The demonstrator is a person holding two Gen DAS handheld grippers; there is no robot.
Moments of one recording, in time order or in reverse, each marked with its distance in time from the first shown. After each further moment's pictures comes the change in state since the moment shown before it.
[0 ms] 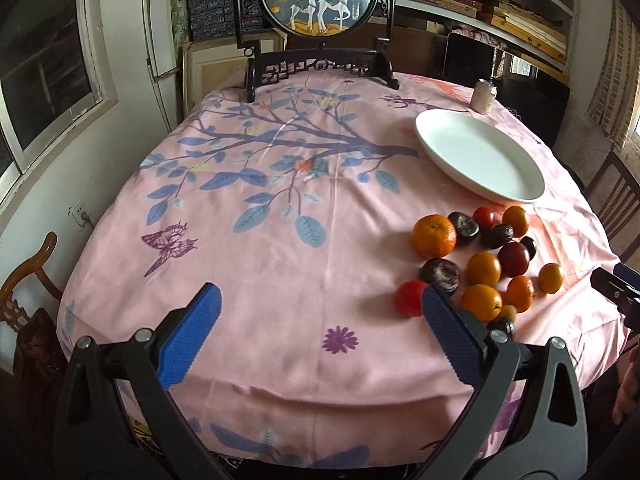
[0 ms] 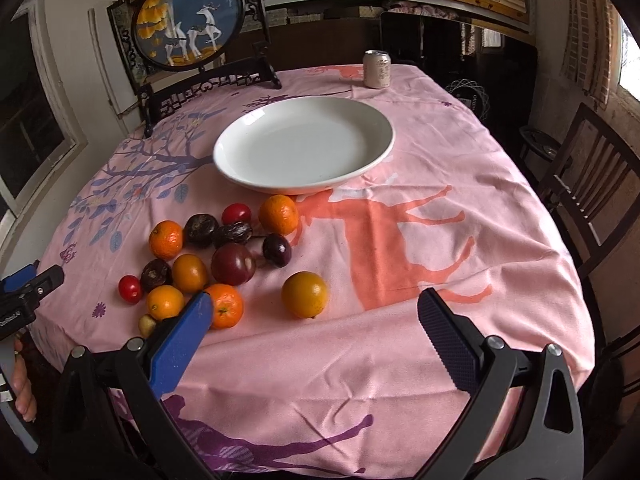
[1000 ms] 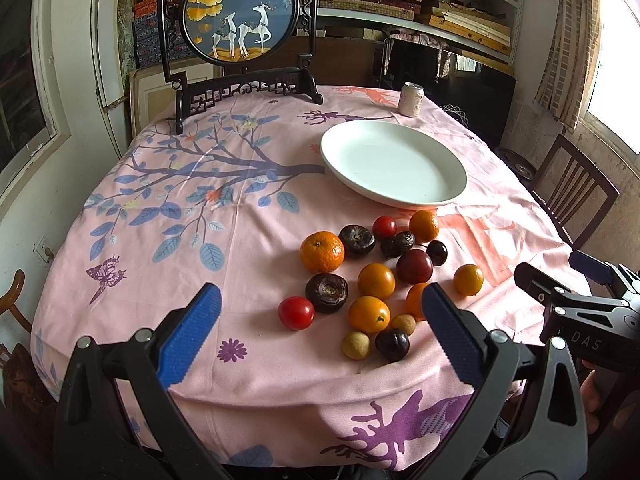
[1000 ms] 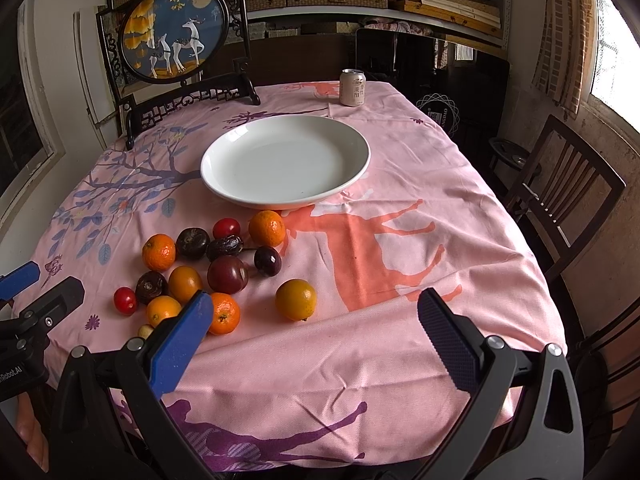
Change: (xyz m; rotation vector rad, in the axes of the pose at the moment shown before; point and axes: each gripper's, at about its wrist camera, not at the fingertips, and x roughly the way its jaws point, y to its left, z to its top) left arm -0.032 -0.078 0.016 0.109 -0.062 -0.152; right arm -0.030 0.014 0.004 0.021 -0.063 -0.173
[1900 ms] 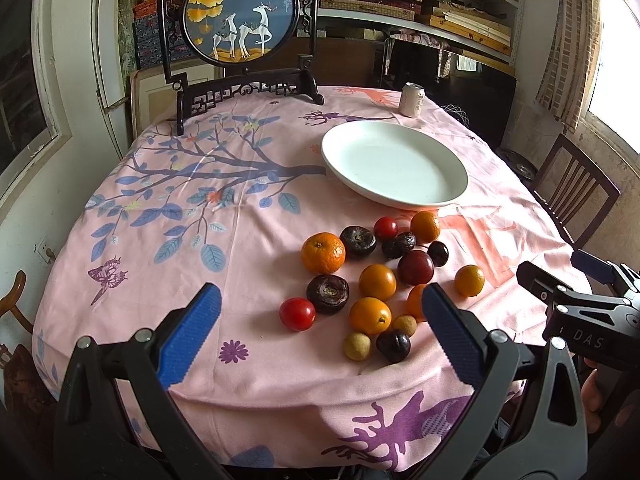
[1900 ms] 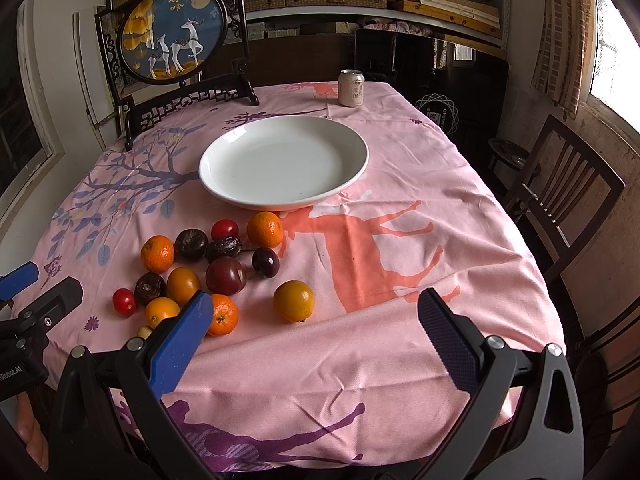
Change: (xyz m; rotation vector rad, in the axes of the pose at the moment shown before) left arm -0.001 0.001 0.000 0.002 -0.002 0.000; right arm 0.000 -0.001 -0.001 0.001 -0.001 0.000
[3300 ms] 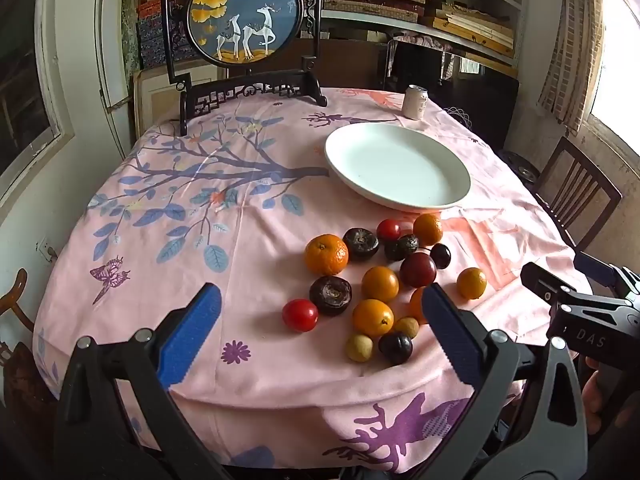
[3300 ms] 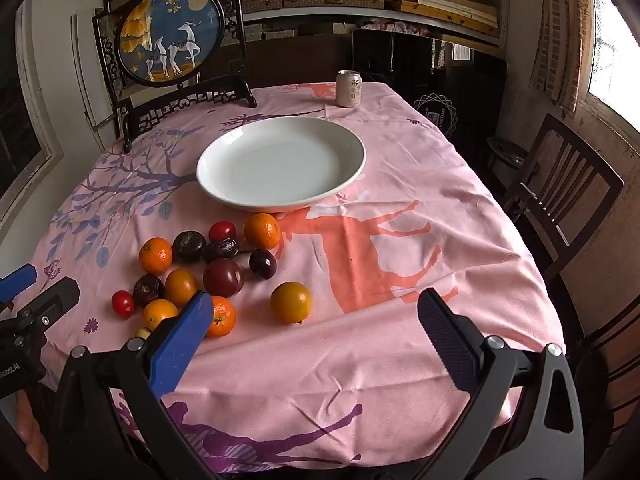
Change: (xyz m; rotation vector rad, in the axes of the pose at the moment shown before) left arm 0.003 0.004 -0.004 -0.010 0.007 -0.007; right arm 0.001 -0.003 0.000 0.001 -0.004 -0.001
